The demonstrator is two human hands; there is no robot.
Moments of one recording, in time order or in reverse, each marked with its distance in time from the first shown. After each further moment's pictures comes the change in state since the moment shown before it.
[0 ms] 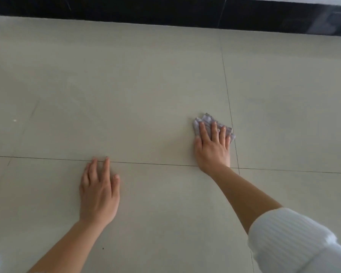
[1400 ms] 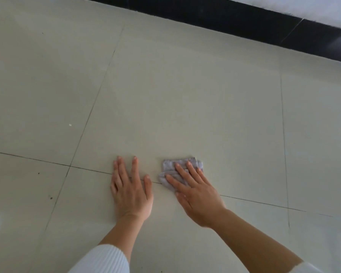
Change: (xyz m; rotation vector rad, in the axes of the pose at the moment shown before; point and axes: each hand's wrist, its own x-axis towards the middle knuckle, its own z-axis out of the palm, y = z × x) left_hand 0.068 -0.052 -0.021 -0.019 -0.104 -0.195; right_hand -0.041 -0.145 0.039 -0.323 -0.354 -0.696
